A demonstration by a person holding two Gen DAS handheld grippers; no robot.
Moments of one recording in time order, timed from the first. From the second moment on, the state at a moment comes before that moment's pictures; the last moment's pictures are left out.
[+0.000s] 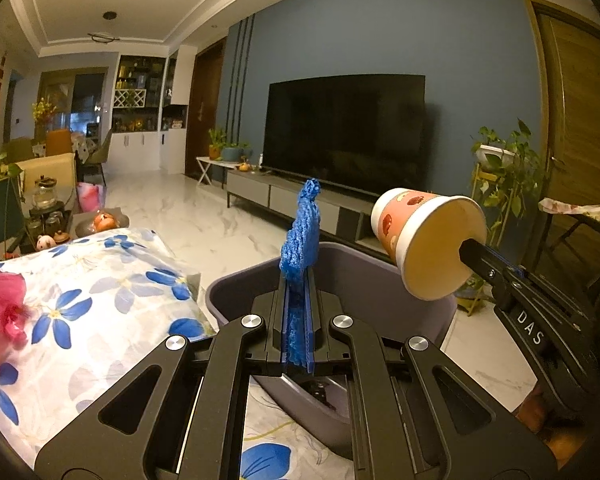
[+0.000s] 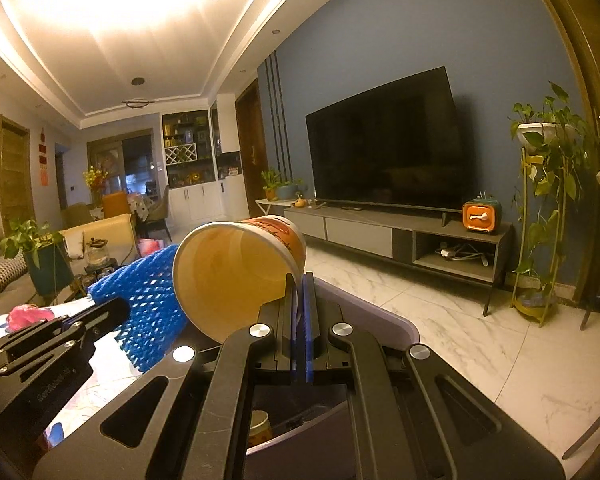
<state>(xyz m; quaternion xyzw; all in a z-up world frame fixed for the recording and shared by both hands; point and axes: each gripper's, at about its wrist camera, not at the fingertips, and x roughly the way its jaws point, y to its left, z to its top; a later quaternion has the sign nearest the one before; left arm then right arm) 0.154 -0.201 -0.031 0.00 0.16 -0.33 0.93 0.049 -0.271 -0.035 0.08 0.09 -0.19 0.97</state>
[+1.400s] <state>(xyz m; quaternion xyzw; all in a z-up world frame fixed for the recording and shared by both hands) 0.139 -0.091 -0.057 -0.05 0.17 -0.14 0.97 0.056 -0.272 -0.054 0.09 0.09 -0.17 0.98</state>
